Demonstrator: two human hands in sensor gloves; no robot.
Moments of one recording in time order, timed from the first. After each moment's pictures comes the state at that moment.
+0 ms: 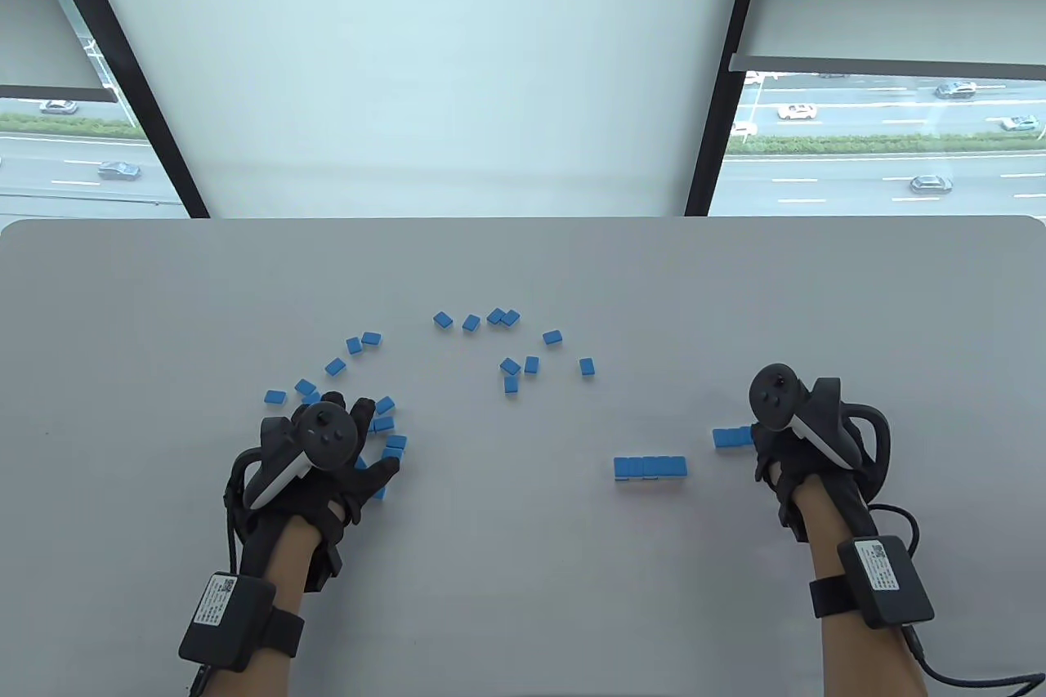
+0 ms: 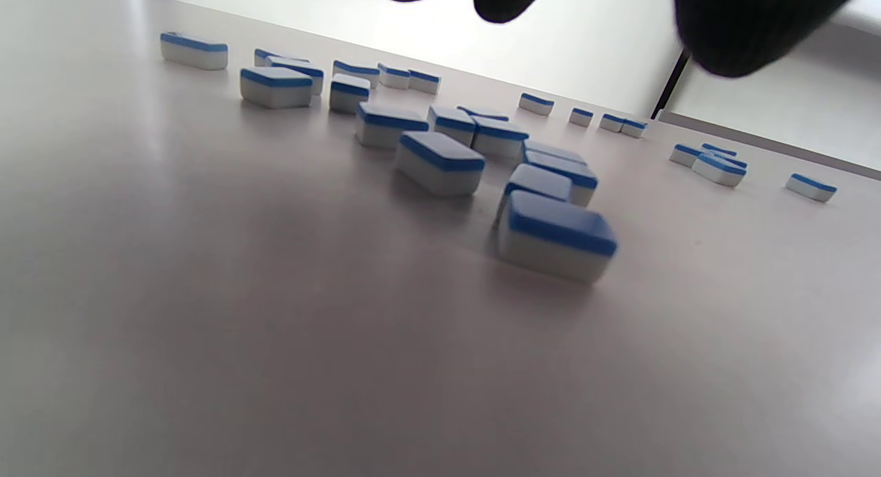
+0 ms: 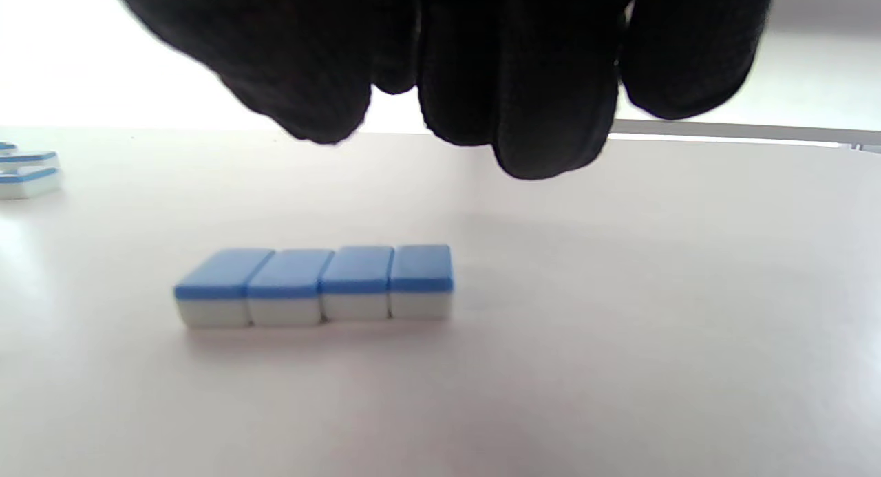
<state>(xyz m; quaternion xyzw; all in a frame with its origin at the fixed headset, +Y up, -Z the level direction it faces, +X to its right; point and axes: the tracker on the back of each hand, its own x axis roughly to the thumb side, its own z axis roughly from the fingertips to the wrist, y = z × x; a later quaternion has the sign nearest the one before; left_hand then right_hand) -0.271 -0.742 -0.365 -0.12 -0.01 0.10 0.99 0.250 -0.709 -0.402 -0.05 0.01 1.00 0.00</state>
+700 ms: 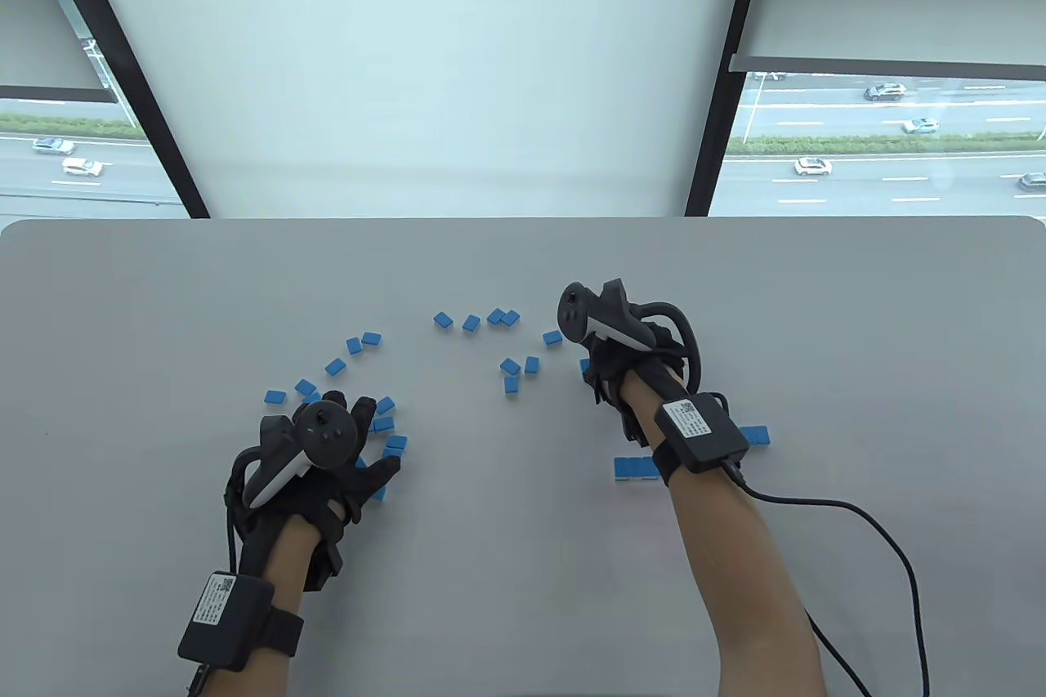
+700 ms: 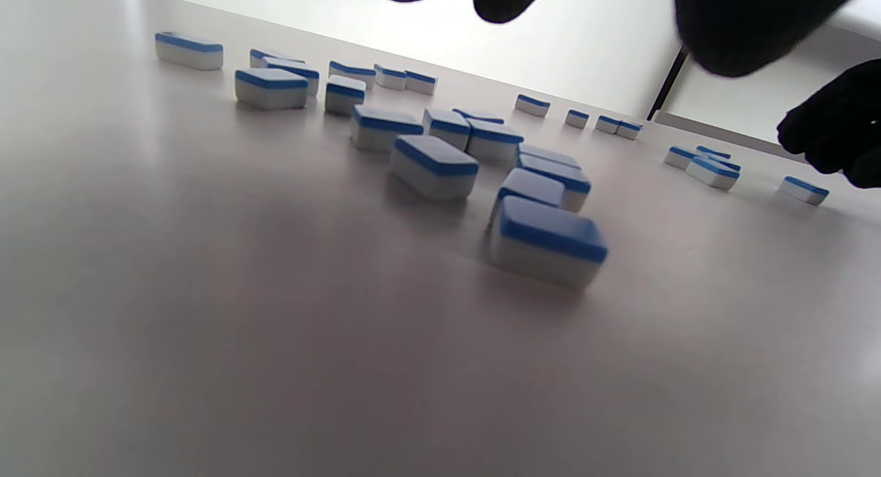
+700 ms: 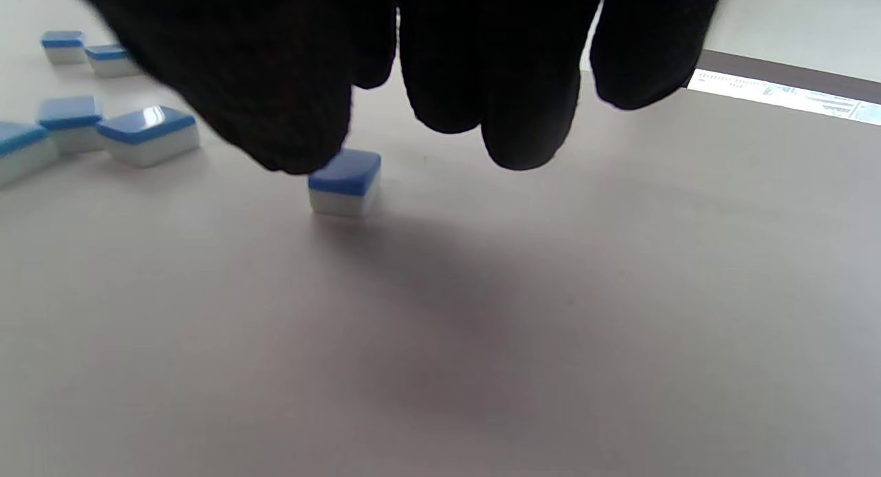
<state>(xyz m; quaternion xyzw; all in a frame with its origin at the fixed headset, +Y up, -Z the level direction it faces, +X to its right) -0.272 -0.742 -0.365 -0.12 -0.01 0.11 0.99 0.067 -0.724 -0.516 0.04 0.15 0.99 -0.08</state>
